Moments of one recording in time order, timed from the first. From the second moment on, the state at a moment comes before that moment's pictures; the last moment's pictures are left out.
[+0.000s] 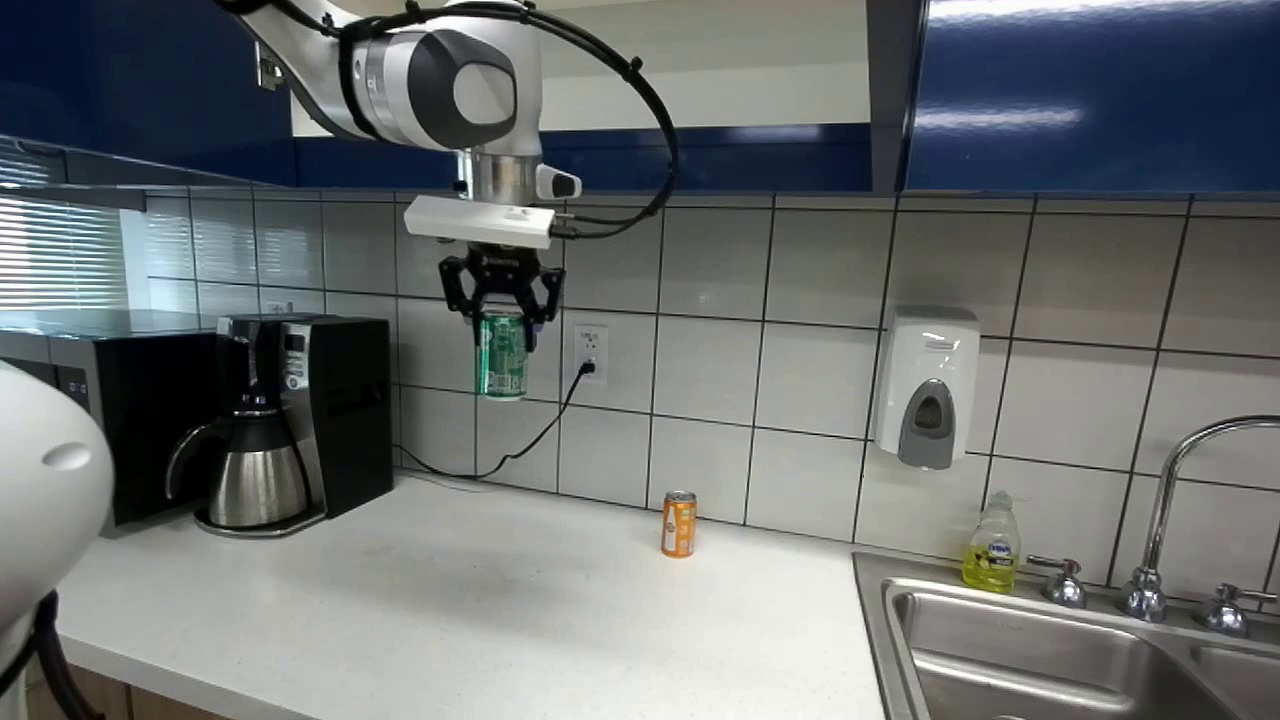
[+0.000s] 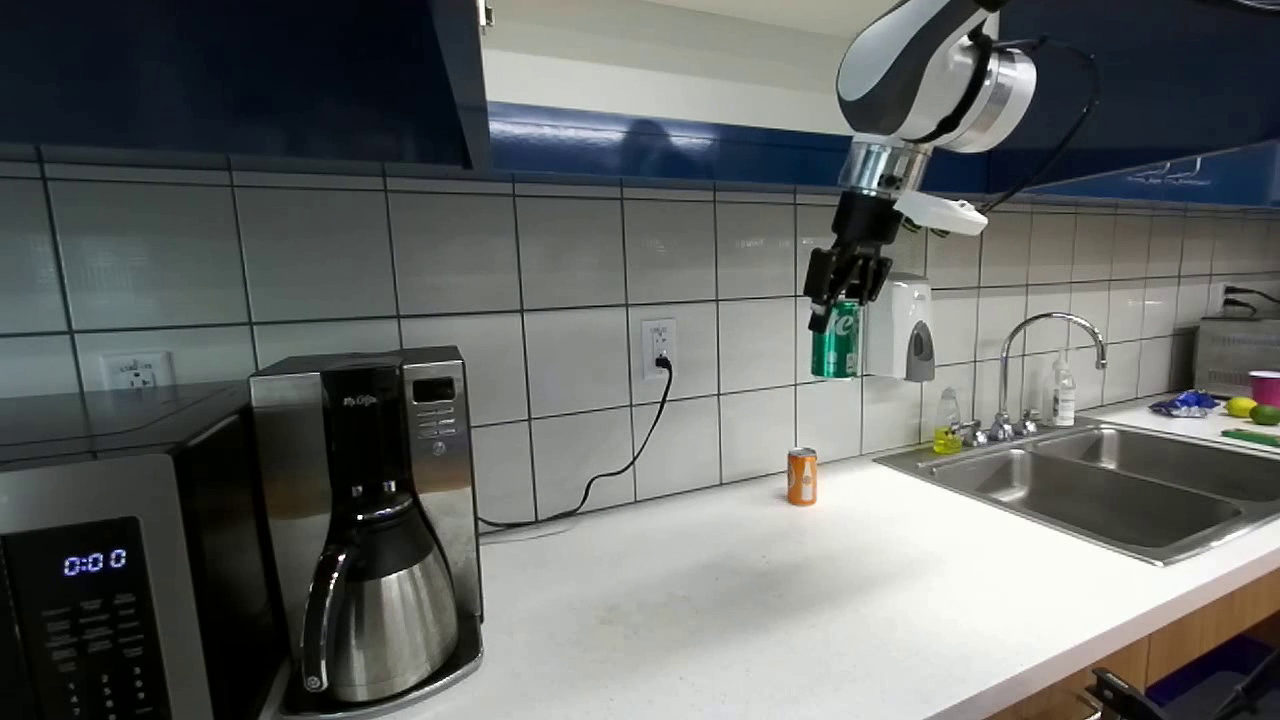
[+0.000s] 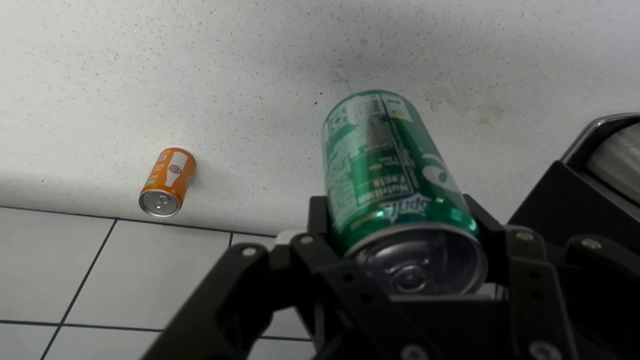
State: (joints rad) arm 0.01 -0.43 -0.10 -2.43 0.13 2.29 -0.45
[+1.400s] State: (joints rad) arm 0.02 -0.57 -0.09 -2.25 0.11 2.09 -0.37
